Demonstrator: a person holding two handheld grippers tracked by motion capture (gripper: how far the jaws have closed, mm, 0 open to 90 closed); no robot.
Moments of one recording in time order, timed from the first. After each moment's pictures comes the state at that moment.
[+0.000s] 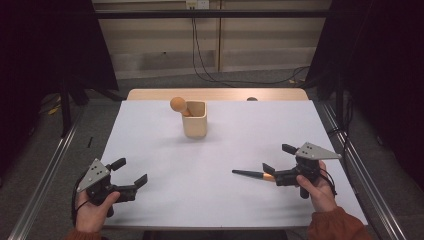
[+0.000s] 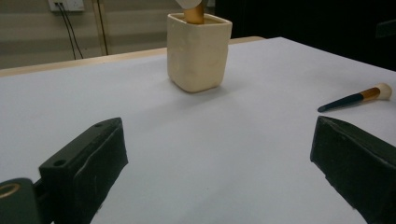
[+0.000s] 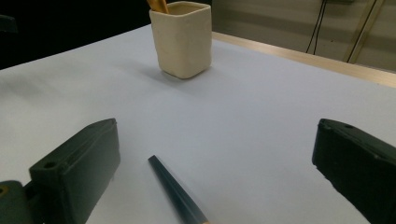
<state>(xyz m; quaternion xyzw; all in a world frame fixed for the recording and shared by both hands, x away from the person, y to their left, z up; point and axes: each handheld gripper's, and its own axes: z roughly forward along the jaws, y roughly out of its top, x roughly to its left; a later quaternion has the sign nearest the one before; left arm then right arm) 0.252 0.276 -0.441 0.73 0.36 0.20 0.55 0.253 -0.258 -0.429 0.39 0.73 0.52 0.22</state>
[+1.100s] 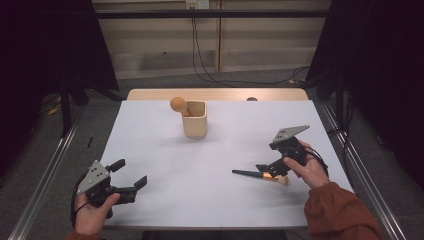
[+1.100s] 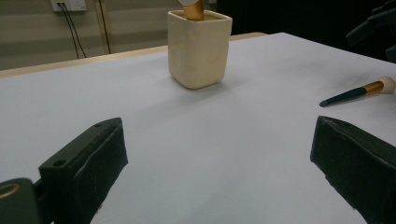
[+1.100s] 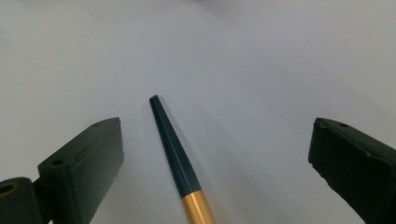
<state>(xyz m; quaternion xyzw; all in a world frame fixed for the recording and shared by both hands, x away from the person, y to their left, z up) 0.248 0.275 -0.440 0.73 0.35 0.21 0.54 0.308 -0.241 -0.419 0.34 0.87 0.36 0.10</state>
